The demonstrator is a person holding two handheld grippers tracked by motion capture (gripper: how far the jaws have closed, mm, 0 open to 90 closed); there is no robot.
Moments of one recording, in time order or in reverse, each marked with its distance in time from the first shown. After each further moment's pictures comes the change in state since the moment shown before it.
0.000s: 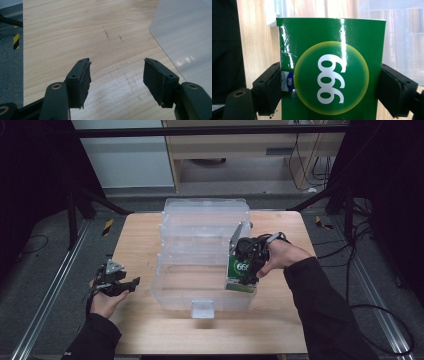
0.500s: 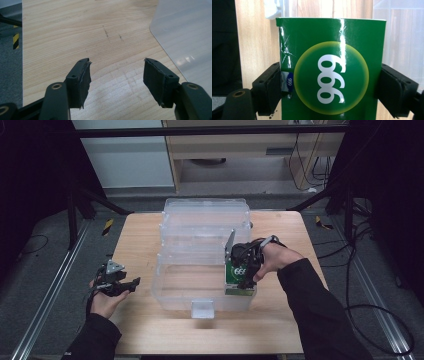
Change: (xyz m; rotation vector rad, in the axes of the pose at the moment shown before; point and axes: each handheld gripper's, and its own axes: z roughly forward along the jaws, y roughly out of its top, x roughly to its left) left arm 0.005 0.001 0.001 0.003 -0.008 0.075; right arm 0.002 0.006 0.019 0.053 0.024 -0.060
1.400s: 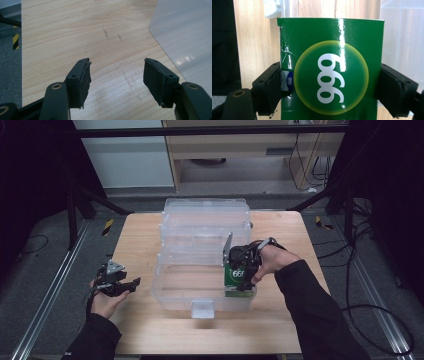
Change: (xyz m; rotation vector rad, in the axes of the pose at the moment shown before) left arm 0.015 0.008 0.000 0.015 -0.027 0.238; right arm 0.002 0.003 0.008 0.014 -0.003 -0.007
